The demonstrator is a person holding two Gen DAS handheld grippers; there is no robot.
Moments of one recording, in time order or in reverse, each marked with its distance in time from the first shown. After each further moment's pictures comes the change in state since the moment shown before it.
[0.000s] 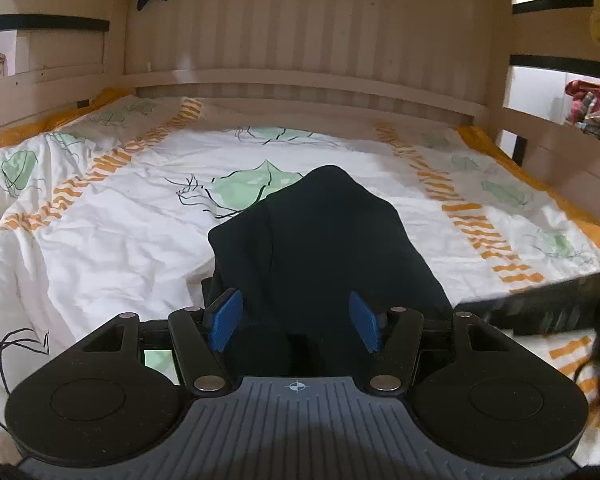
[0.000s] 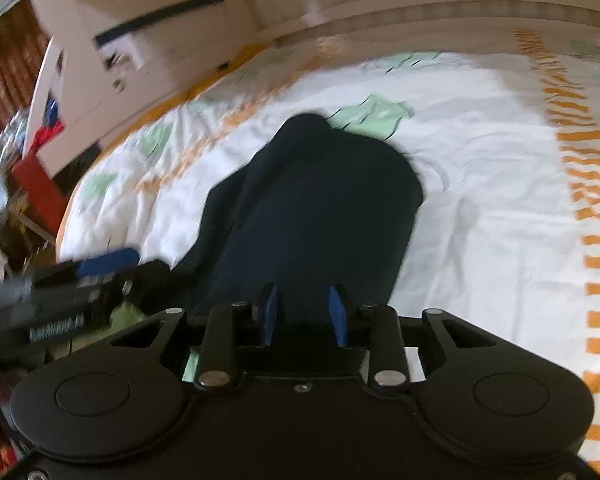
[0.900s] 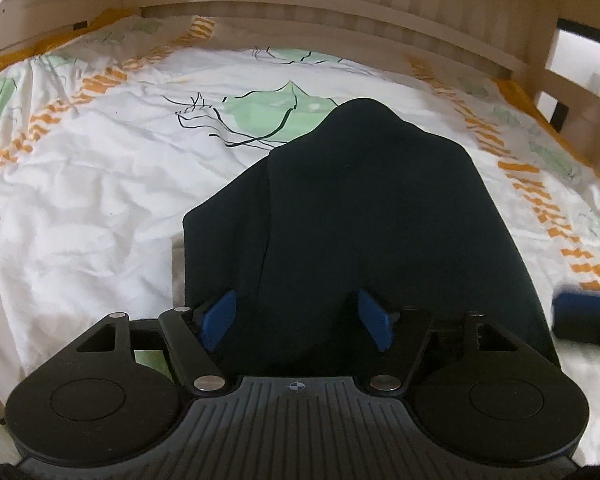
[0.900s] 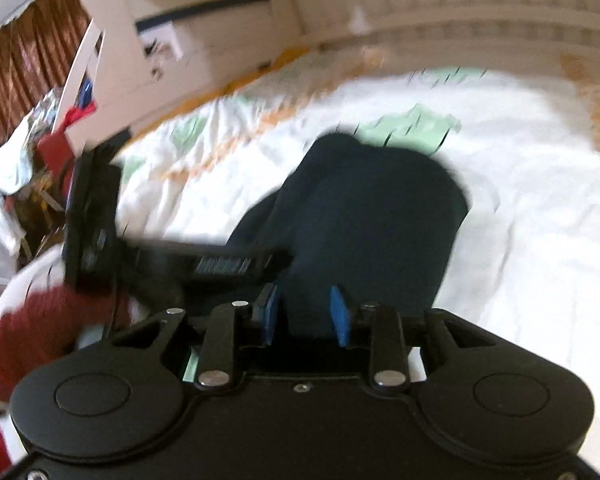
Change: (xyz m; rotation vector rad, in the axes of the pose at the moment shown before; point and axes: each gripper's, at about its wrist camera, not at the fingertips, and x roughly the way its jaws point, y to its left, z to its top) left arm 0.112 0.041 -0.001 -0.080 0.218 0.005; right arm 0.018 -0.002 0.003 -0.087 -0.083 0.059
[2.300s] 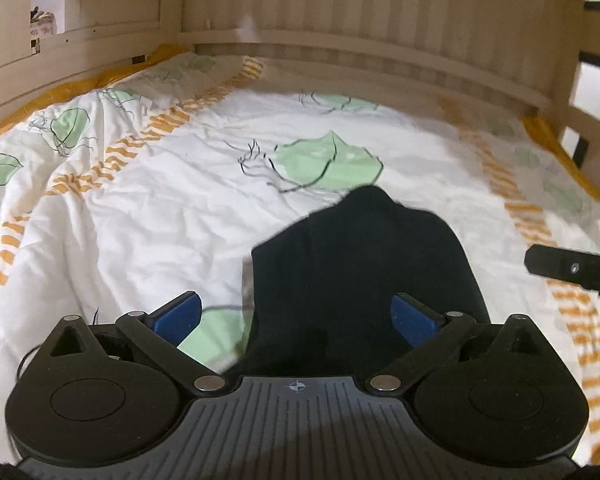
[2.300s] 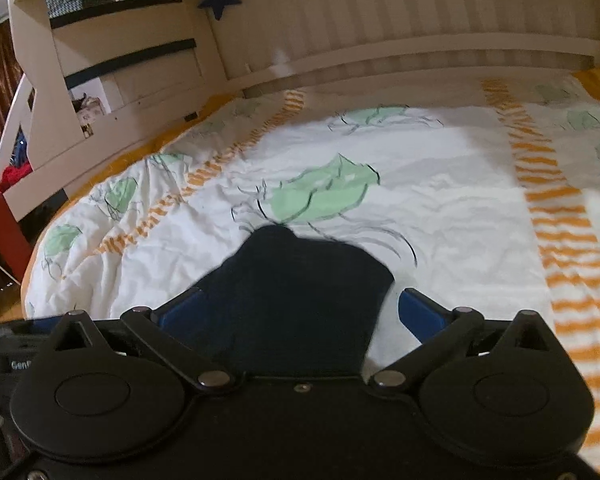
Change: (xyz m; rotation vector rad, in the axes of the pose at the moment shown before) left arm -0.109 -0.022 0.006 -0.035 -0.077 0.150; right arm -0.024 0.006 0.037 0.111 -0.069 -0.207
